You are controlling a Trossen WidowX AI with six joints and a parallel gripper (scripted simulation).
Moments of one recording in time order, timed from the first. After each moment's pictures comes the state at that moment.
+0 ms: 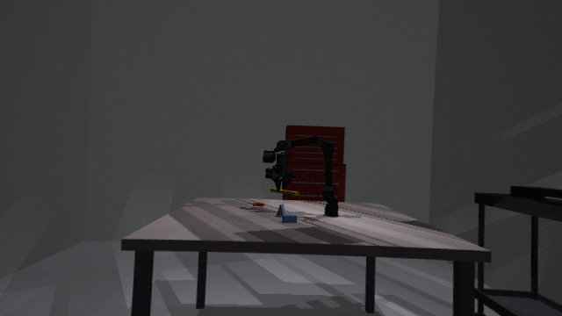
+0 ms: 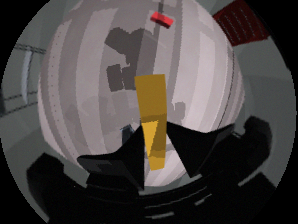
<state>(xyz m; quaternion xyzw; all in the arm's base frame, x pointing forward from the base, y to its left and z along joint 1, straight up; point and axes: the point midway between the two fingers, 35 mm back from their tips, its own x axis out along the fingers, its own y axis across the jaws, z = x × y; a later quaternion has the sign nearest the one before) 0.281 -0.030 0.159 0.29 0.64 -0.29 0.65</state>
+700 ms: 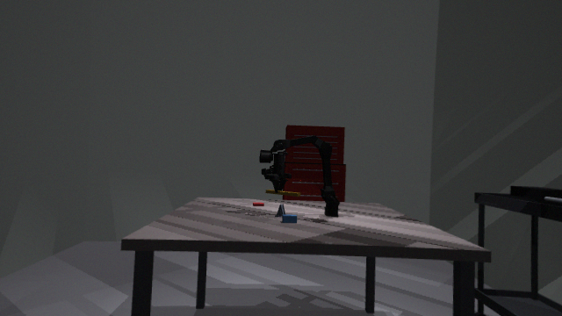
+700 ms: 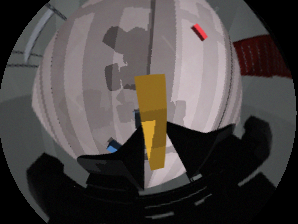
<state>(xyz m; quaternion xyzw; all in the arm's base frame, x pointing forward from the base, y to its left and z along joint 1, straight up) 0.297 0.048 0.160 0.19 0.68 -0.19 0.69</state>
